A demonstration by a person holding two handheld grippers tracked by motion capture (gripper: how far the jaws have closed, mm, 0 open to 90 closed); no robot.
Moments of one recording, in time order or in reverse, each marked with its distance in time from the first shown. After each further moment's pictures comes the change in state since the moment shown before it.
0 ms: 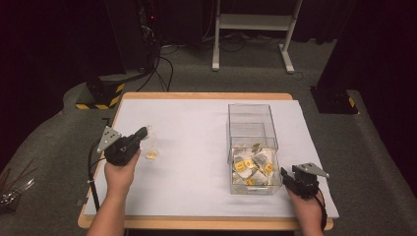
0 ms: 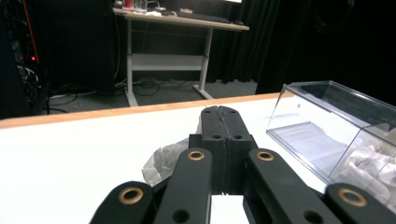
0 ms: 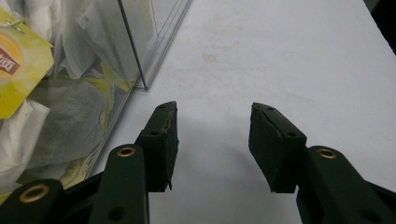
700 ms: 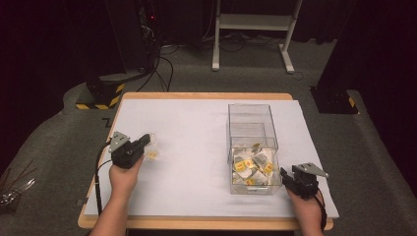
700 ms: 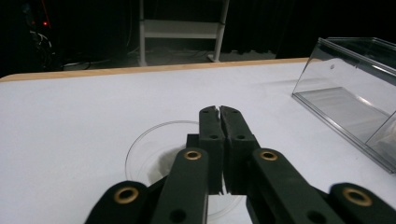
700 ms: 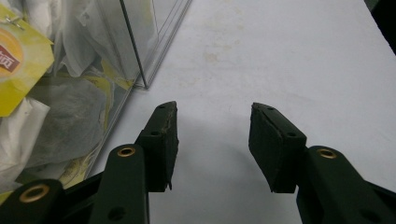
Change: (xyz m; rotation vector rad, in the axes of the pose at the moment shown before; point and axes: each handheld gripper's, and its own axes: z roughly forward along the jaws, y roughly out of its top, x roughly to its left) left arm 0.019 -0.031 0.012 0.095 0.103 0.017; right arm 0.001 0.000 0.000 0.005 -0.004 -0.007
